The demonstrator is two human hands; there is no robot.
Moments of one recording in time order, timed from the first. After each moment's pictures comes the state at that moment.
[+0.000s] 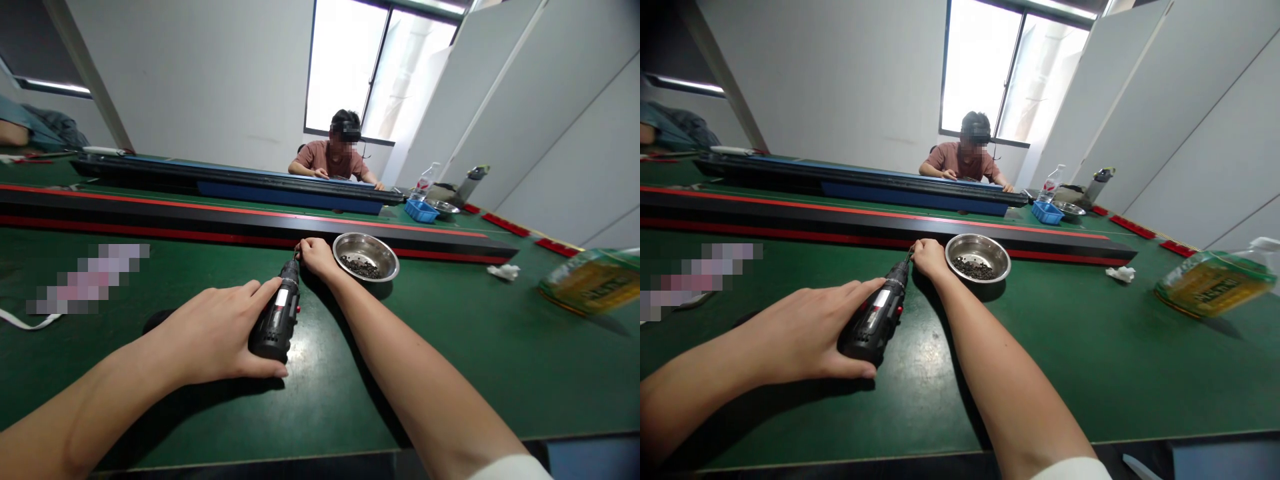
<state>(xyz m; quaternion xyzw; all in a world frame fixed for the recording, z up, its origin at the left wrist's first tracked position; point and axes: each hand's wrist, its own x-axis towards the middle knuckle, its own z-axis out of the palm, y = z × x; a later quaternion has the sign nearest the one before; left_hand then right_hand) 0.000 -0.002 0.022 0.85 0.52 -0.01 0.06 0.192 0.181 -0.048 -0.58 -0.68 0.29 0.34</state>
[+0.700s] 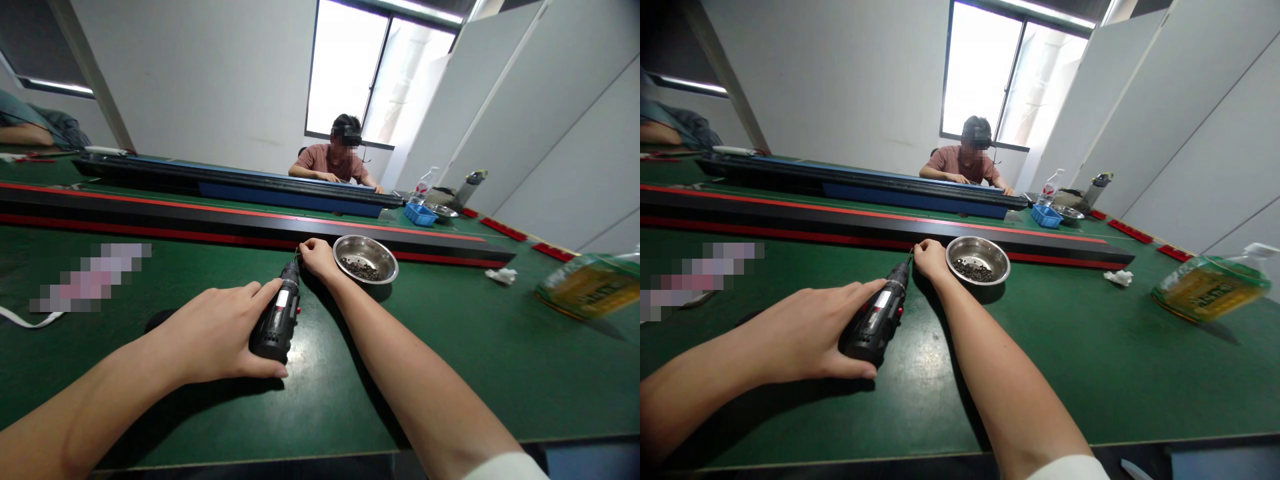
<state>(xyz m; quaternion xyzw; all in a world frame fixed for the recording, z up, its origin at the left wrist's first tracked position) 0.000 -0.001 0.021 0.86 0.51 -0.01 0.06 0.193 0.182 -0.050 -0.62 -0.66 0.26 0.35</state>
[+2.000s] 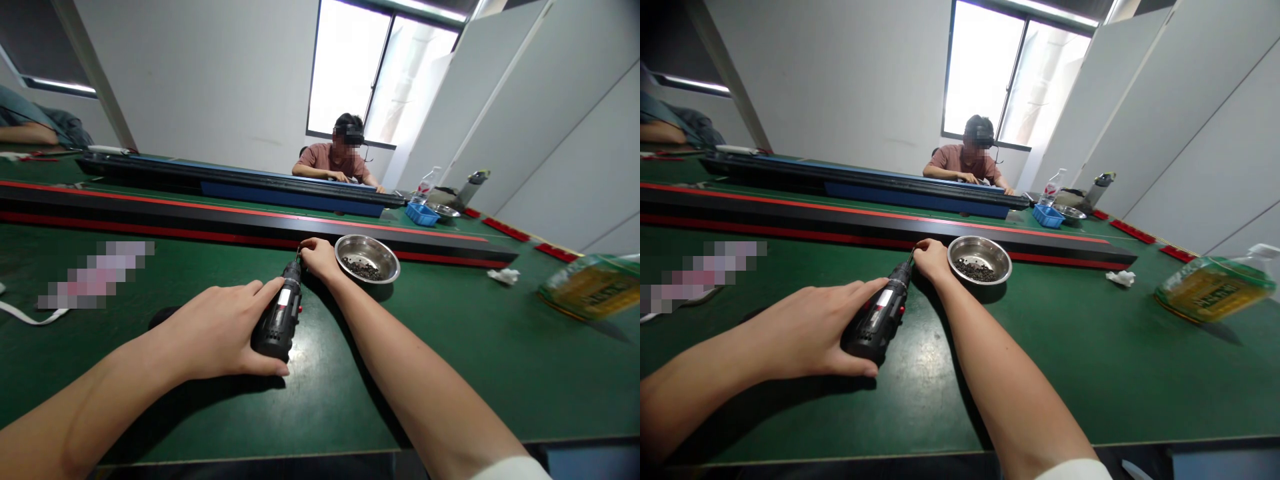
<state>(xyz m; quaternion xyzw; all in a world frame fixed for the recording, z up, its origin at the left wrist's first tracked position) 0.000 -0.002 0.024 0.86 0.51 -0.01 0.06 0.195 0.176 -0.050 -0.58 -0.66 0.28 0.39</state>
